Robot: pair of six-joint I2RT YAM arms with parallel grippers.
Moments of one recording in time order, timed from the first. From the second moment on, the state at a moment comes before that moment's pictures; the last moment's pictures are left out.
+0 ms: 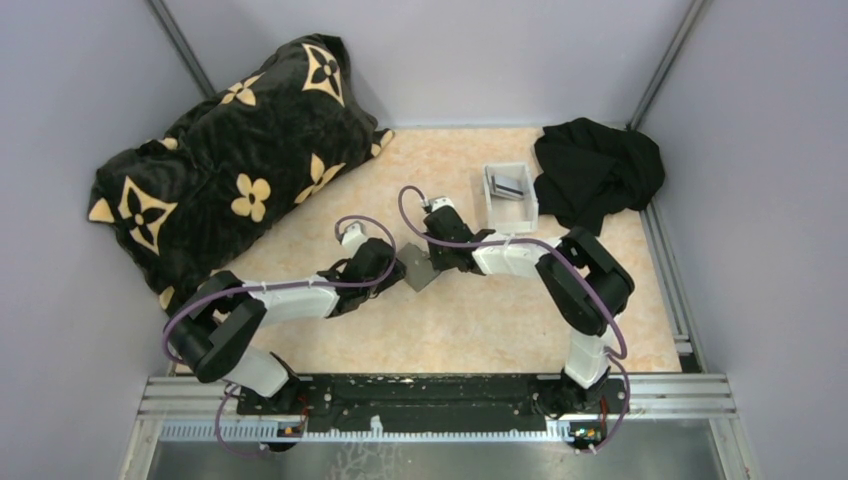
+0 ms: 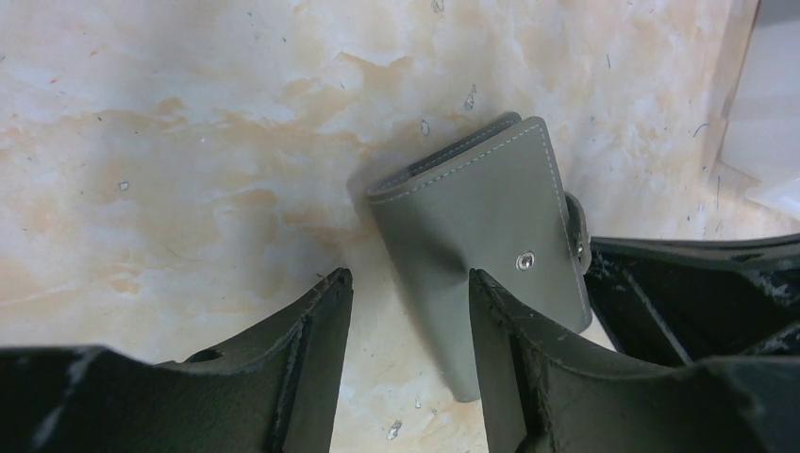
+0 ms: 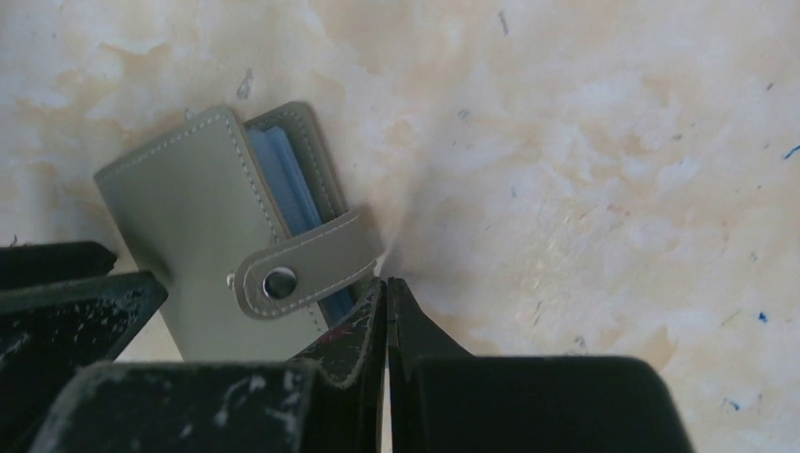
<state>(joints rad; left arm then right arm) -0.77 1.50 0.59 0.15 -0.39 -1.09 0.77 1.82 1.05 -0.10 0.15 0.36</state>
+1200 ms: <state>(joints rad) -0.77 1.35 0.46 0.14 -0.40 -1.07 0.86 1.72 1.10 -0.23 0.23 0.37</state>
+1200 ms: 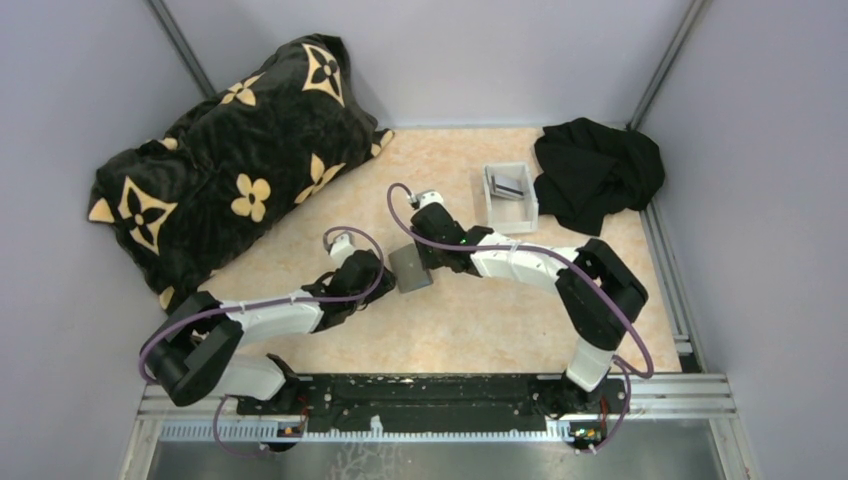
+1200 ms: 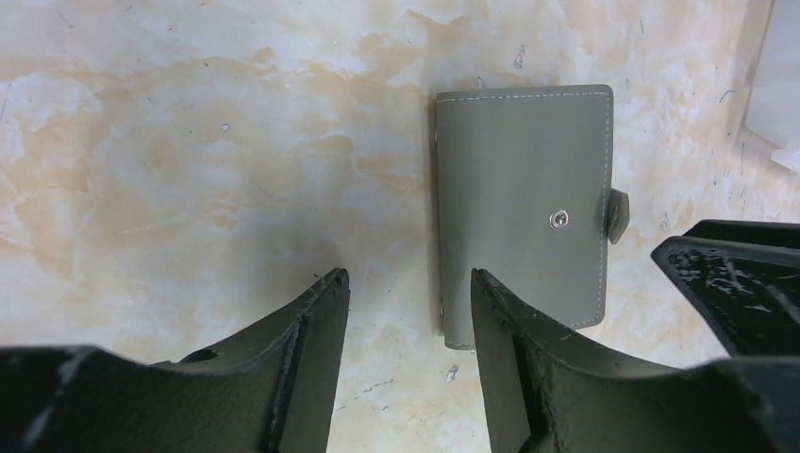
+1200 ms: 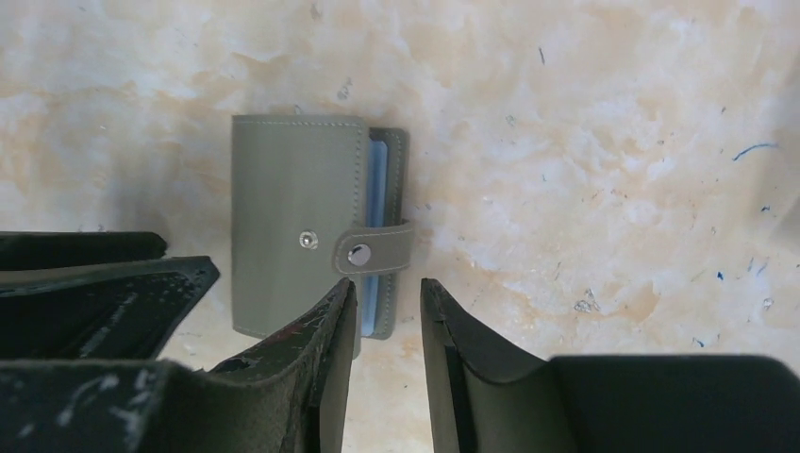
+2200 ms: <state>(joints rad) -0.76 1.41 0.44 0.27 -0.37 -1.04 0.90 1.84 1.28 -0.36 0.28 0.36</state>
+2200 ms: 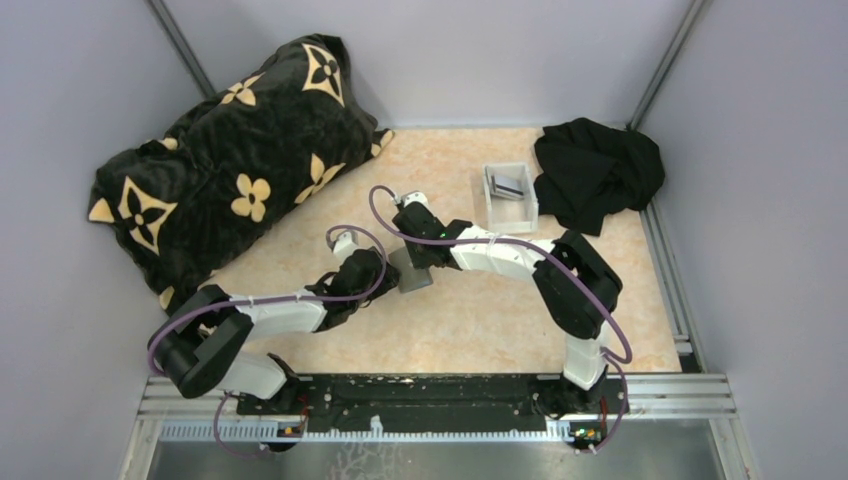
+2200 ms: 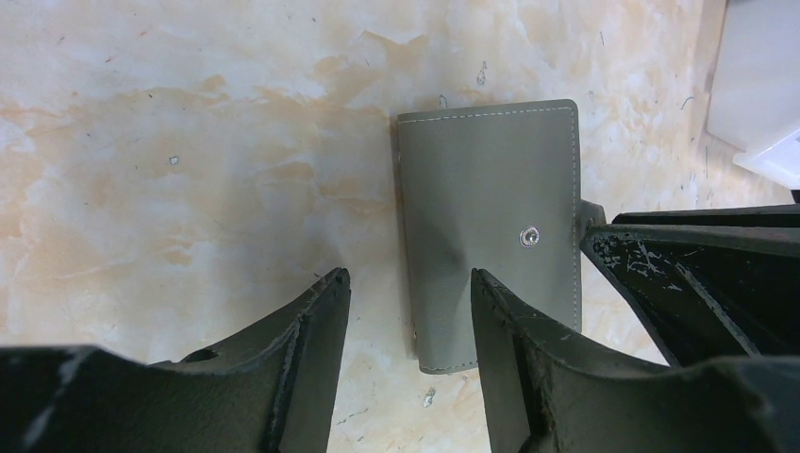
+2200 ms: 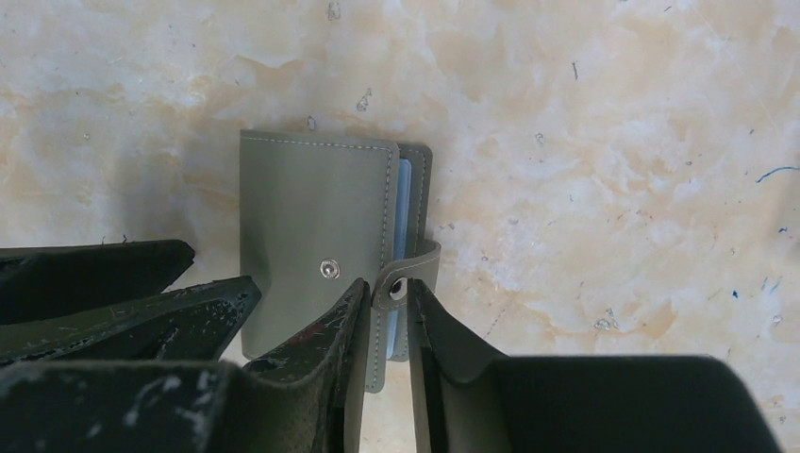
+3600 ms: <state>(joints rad) -0.76 1.50 0.48 0.37 -0.33 -1.04 0.92 1.84 1.28 -0.36 0.28 0.36</state>
